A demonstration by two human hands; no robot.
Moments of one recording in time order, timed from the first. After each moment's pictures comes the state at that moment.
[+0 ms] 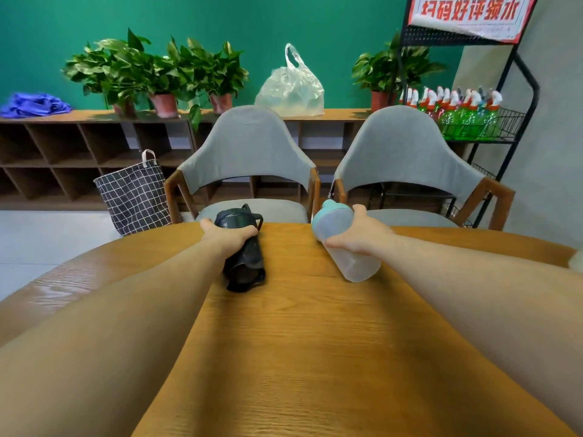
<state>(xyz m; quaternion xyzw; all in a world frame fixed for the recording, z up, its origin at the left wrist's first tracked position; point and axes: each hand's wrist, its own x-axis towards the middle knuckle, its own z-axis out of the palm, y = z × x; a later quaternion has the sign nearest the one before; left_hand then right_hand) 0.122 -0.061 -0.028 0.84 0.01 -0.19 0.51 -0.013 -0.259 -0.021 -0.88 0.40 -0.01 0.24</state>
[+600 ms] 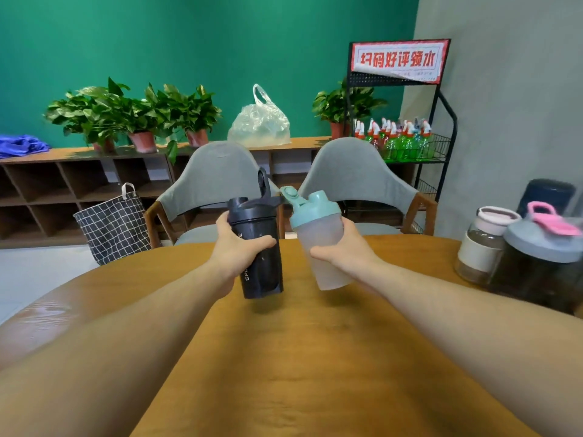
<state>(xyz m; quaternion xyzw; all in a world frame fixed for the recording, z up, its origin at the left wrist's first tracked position) -0.023 -0.067 0.036 0.72 -0.24 -0.17 0.63 -0.156 -0.225 0.022 -0.79 0.31 -0.23 0.49</state>
